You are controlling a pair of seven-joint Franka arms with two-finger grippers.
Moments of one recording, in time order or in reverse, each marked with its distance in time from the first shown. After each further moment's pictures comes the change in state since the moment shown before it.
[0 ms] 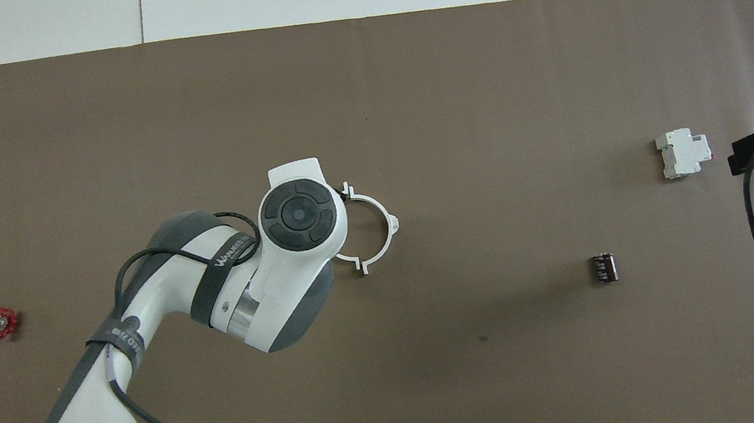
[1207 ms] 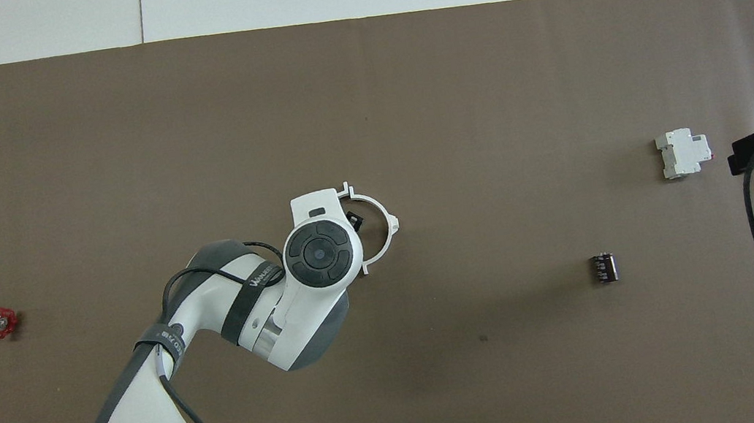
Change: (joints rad) left arm -0.108 0.169 -0.018 -0.146 -0.003 0.384 -0.204; right arm 0.000 0.000 0.000 0.000 0.000 0.000 0.000
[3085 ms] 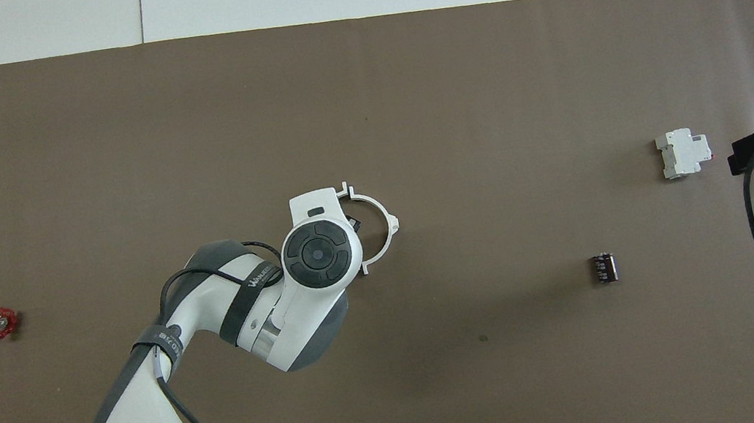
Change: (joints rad) left arm 0.001 -0.007 0.000 0.000 -0.002 0.001 -0.006; right arm 0.000 0.000 0.000 0.000 0.000 0.000 0.000
